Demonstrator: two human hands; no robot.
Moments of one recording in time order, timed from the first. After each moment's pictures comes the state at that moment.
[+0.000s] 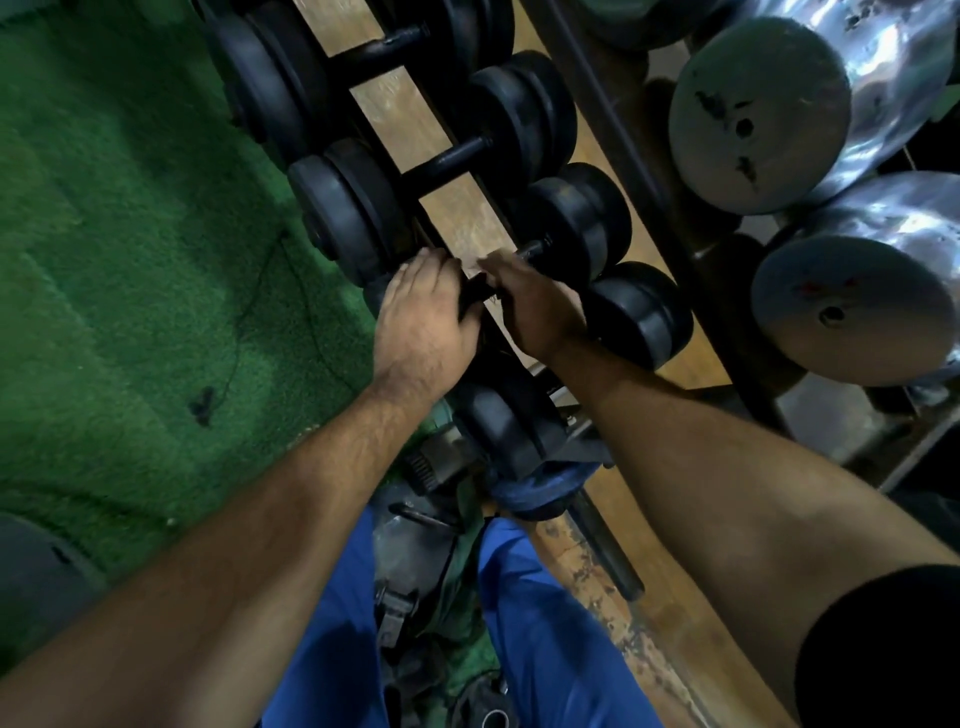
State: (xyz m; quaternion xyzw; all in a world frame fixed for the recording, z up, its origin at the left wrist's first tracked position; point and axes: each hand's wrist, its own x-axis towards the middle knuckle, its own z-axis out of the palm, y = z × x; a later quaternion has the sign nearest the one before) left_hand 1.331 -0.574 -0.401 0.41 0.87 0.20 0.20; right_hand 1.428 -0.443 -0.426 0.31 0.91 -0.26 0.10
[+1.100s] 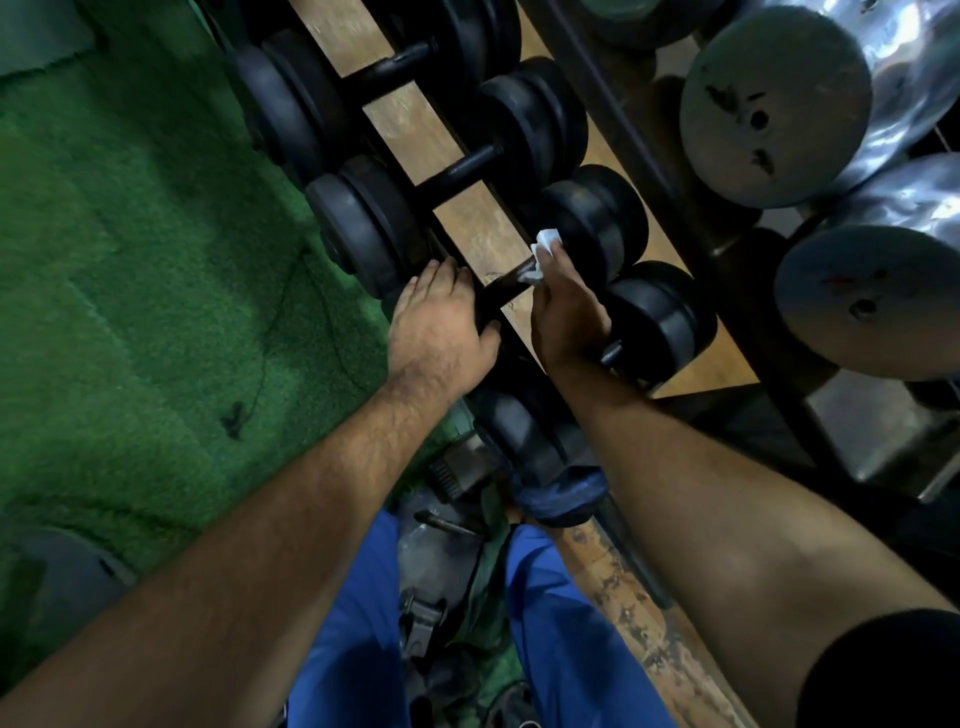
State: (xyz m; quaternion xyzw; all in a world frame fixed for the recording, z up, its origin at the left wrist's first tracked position) left_hand 1.324 -0.570 -0.390 0.43 0.87 0.10 0.24; right_hand 1.438 -0.451 -0.460 0.49 0.83 -0.22 -0.11
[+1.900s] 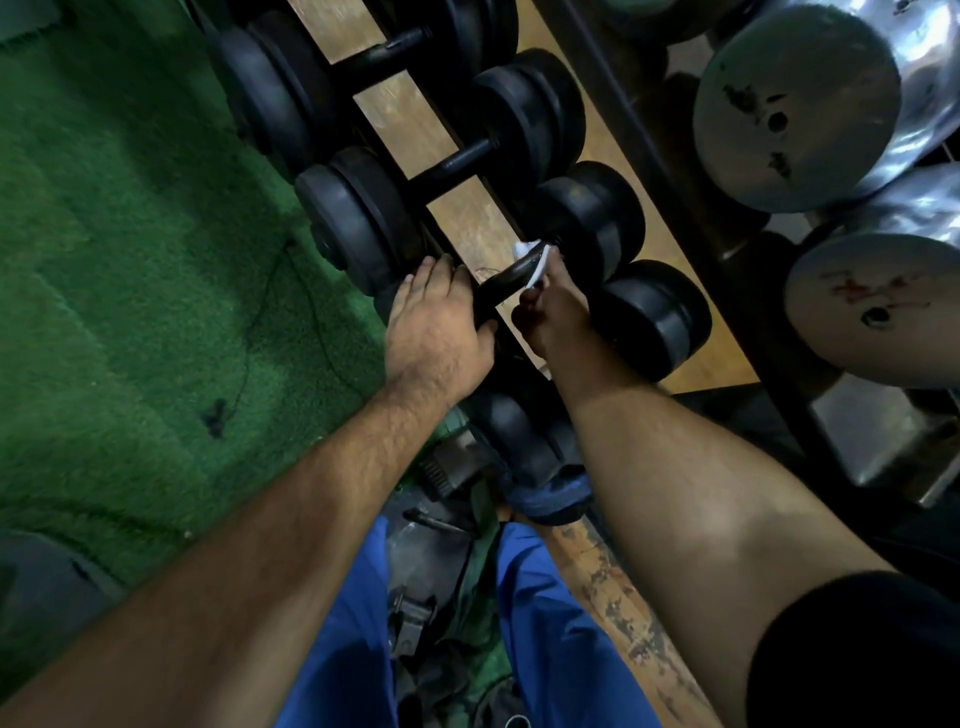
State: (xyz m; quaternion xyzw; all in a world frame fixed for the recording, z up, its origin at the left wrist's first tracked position) left_hand 1.327 -0.571 -0.398 0.42 0.87 0.13 0.23; right_hand 1.402 -0.440 -0.463 0.66 0.21 -0.68 -0.22
